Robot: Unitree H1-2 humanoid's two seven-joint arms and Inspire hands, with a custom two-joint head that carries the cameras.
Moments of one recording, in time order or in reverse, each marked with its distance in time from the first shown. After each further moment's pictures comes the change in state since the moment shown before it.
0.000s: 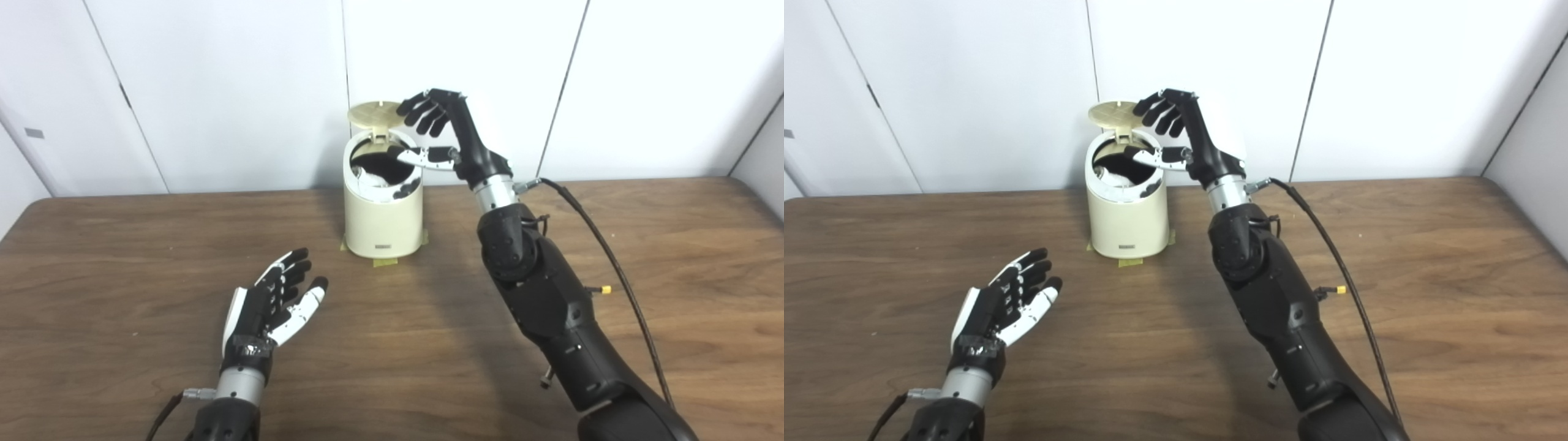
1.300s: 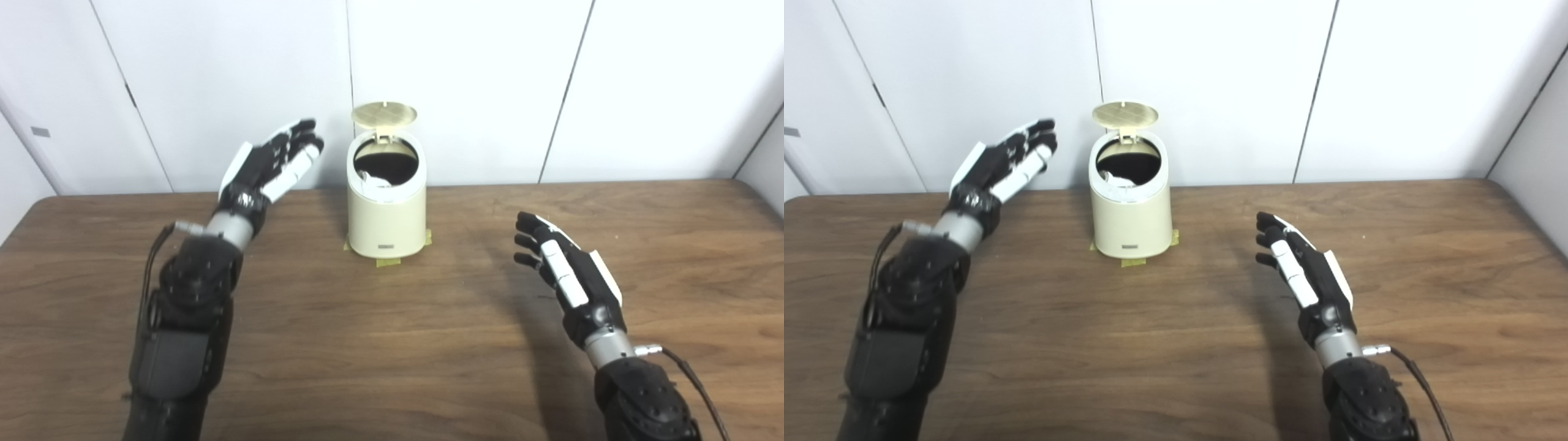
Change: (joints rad) left arm -0.560 0.217 0.009 0.314 -0.080 0.011 -0.132; right arm 0.610 0.039 -0.262 -0.590 0.603 0.429 0.342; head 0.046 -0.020
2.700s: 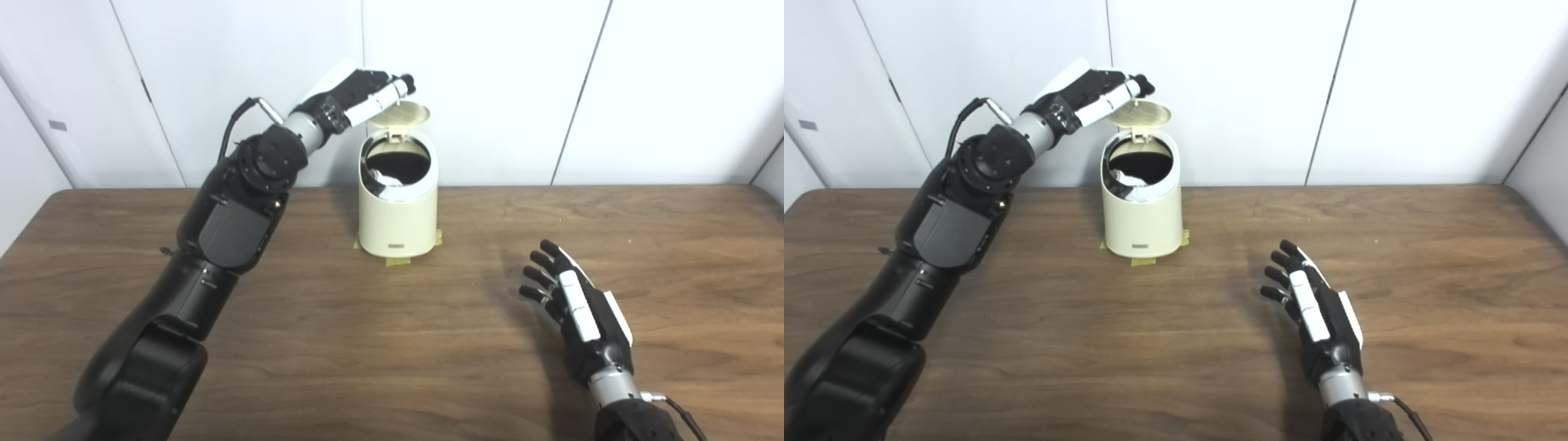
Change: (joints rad) left arm -0.345 0.073 -0.306 0.345 0.245 -0.175 -0.158; right arm 0.086 0.037 0.005 0.002 0.082 -0.012 -0.042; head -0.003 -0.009
